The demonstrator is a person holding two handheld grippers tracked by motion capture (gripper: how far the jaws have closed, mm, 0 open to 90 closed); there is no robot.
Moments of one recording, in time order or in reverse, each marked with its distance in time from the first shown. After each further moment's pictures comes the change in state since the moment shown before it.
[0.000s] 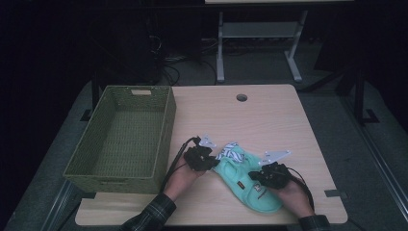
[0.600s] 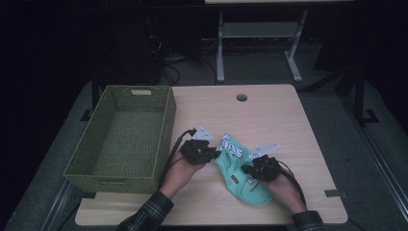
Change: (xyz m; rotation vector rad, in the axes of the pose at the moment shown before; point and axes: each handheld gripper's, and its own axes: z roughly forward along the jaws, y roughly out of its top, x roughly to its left) left arm 0.003 0.018 -0.028 -0.125 -0.006 0.030; right arm -0.003 0.025 0.021 -0.004 -0.015 -0.023
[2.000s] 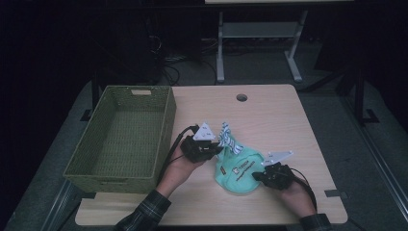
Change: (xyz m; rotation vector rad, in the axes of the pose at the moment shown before) left arm -0.014 0.017 -0.012 -0.030 0.006 0.158; right arm 0.001 -0.030 -0.028 0.023 -0.016 0.035
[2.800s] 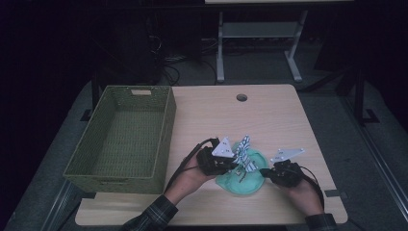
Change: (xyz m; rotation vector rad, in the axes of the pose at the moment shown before) left arm -0.040 0.005 0.030 0.062 -0.130 0.131; right arm -0.017 -0.008 -0.020 -0.028 -0.036 0.047
